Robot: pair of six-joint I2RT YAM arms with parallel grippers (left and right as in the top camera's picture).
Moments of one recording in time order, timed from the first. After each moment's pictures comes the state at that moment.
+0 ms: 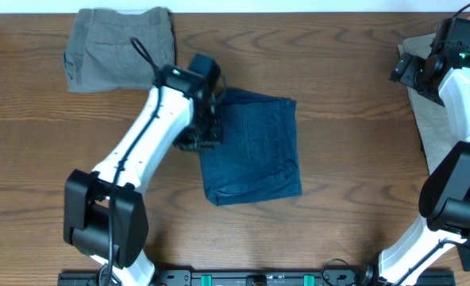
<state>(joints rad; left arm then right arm) -0.39 1.81 1.48 -1.29 0.15 -0.38 -0.25 1.96 1.61 -0.75 0.10 0.29</state>
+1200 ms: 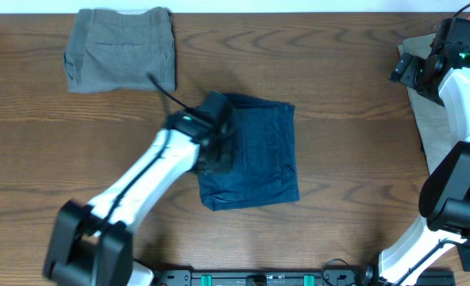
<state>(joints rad) -0.47 1.60 1.14 -0.95 0.13 -0.48 -0.25 1.96 1.61 -0.75 0.10 0.29</state>
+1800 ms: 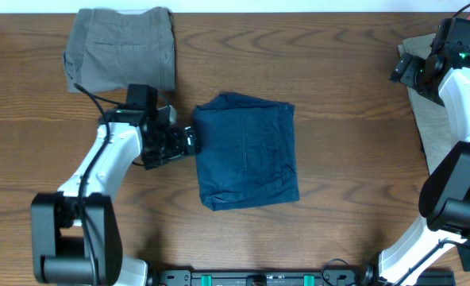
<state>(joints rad) -0.07 1.67 1.02 -0.79 0.39 -0.26 -0.25 1.96 1.61 -0.75 0.10 0.29</state>
